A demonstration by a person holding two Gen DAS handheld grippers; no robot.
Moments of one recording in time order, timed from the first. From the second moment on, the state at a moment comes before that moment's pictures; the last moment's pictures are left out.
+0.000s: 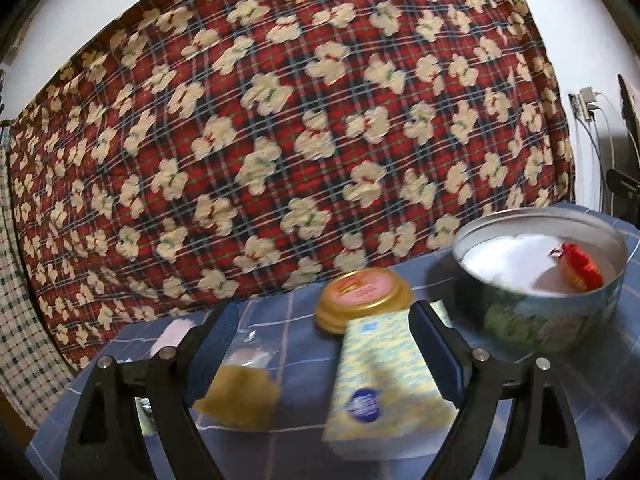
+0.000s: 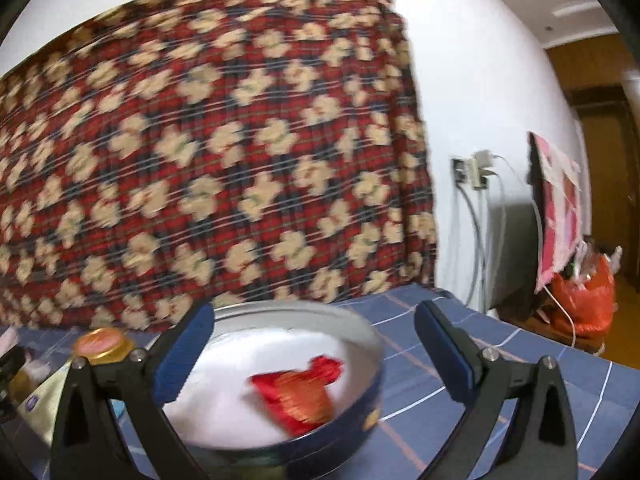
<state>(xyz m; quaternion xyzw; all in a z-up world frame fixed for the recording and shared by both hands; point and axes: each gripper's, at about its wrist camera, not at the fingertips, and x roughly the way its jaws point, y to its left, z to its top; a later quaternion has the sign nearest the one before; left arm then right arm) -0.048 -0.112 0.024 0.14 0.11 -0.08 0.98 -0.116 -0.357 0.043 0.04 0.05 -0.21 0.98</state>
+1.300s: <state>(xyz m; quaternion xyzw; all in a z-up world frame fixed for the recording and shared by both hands) 0.015 0.154 -0.023 0.14 0.30 -0.01 0.95 -0.001 -0.036 0.013 0.01 0.23 0.08 0.97</state>
